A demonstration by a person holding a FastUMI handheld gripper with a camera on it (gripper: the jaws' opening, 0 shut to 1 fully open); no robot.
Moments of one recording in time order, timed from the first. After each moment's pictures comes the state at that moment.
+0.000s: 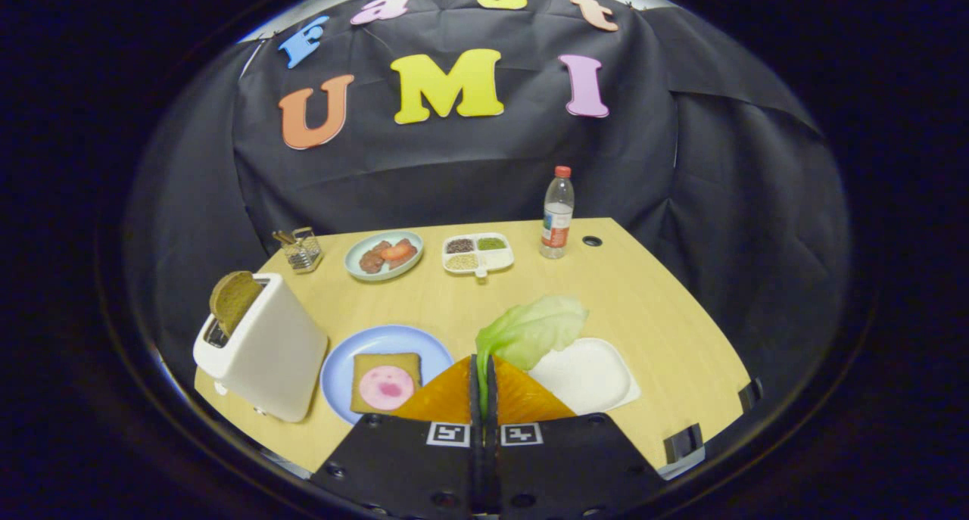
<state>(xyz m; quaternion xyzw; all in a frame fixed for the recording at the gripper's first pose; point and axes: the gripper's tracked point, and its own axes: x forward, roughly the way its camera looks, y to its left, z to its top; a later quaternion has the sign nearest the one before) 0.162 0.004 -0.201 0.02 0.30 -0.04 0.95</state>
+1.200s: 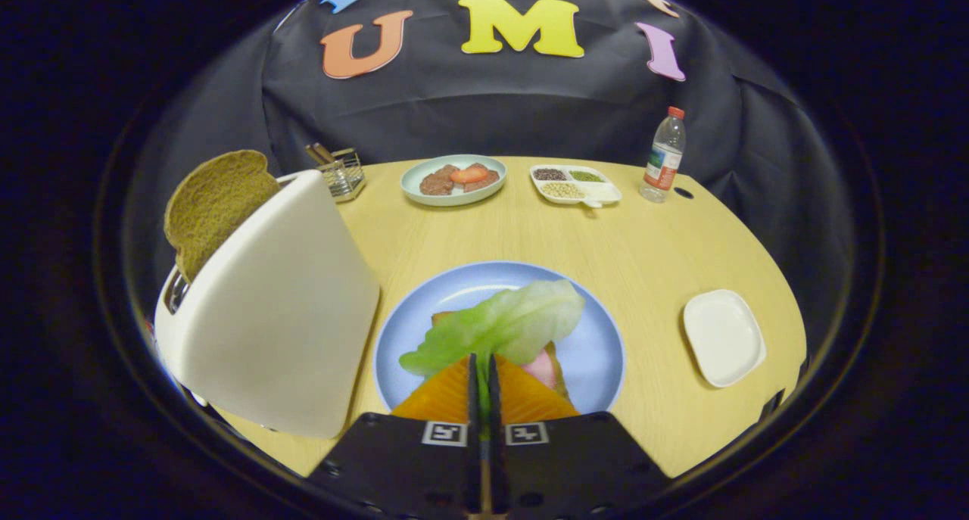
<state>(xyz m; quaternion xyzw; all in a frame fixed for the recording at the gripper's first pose) 0.199 0.121 -0.331 -0.02 0.40 0.00 0.92</state>
